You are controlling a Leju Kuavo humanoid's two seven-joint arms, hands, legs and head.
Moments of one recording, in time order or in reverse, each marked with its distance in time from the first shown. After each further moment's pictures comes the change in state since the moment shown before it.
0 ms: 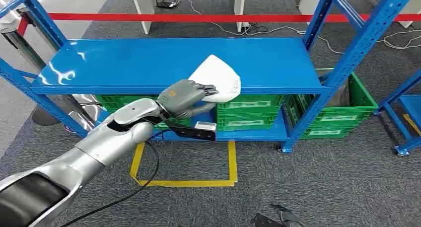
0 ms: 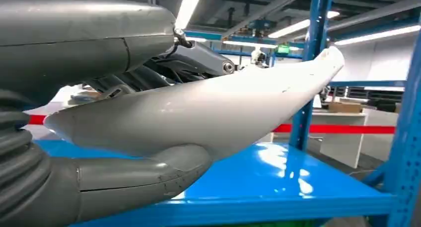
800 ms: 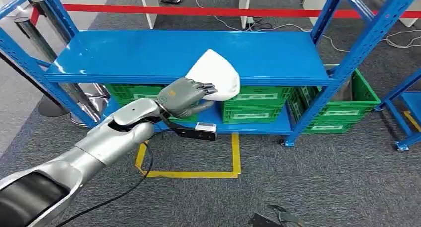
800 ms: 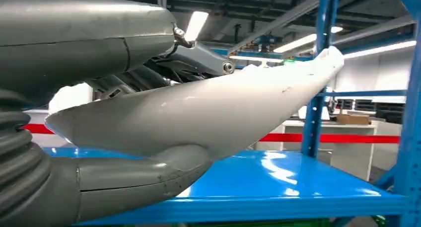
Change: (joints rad) left arm -0.002 0.004 0.000 0.010 -0.049 0.071 0.003; right arm -0.001 -0.002 -0.006 -0.001 0.017 0.002 -0.001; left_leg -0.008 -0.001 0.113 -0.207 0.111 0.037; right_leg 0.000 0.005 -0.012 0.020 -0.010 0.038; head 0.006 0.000
